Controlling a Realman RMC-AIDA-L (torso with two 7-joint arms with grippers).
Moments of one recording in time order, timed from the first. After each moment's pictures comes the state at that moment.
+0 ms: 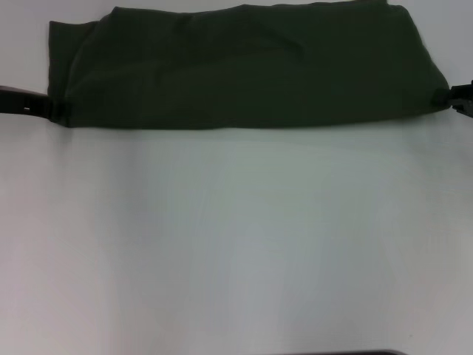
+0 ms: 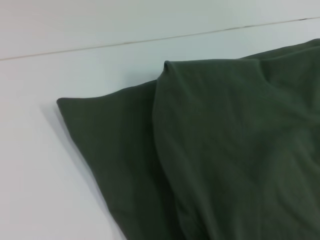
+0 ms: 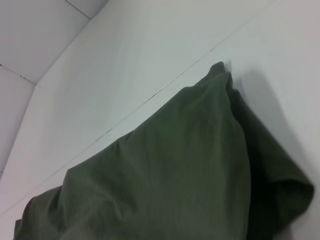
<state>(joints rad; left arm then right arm) -0.68 -2.06 0.63 0.76 2.61 1.14 -2.08 0.46 1.96 -0.46 -0.50 -2.11 -1.20 2.15</state>
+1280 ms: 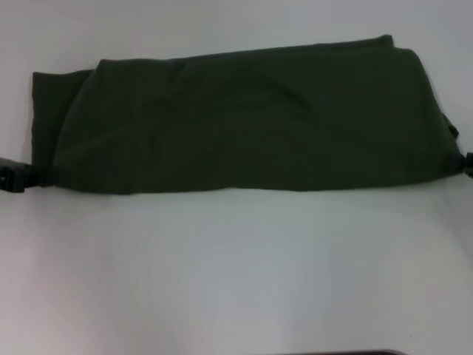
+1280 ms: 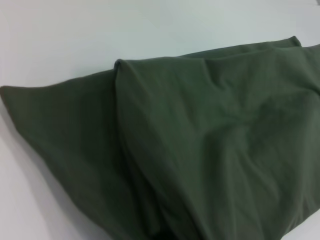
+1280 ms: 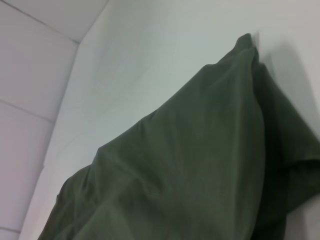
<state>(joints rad) -0.53 -2.04 0.41 0.89 2.59 1.63 -1.91 0.30 1.95 -0.44 -0.52 -2.11 -1.50 2.05</state>
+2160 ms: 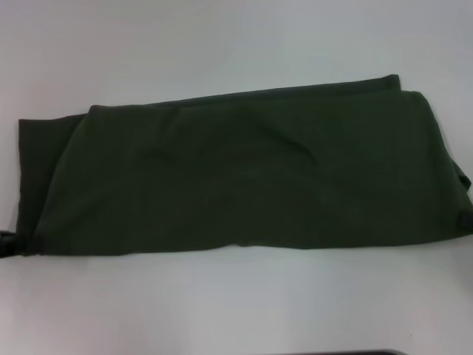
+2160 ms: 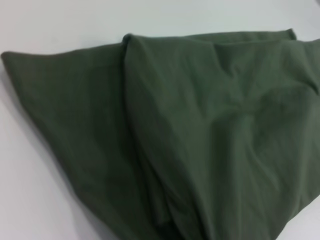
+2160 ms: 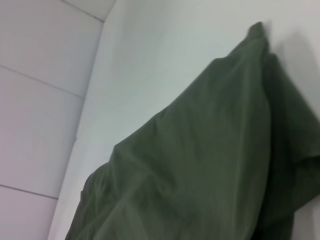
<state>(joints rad) -0.41 -2.06 0.37 0.97 2.64 1.82 -1.89 0.16 1.95 -0.43 -0.51 -2.11 -1.68 1.97</state>
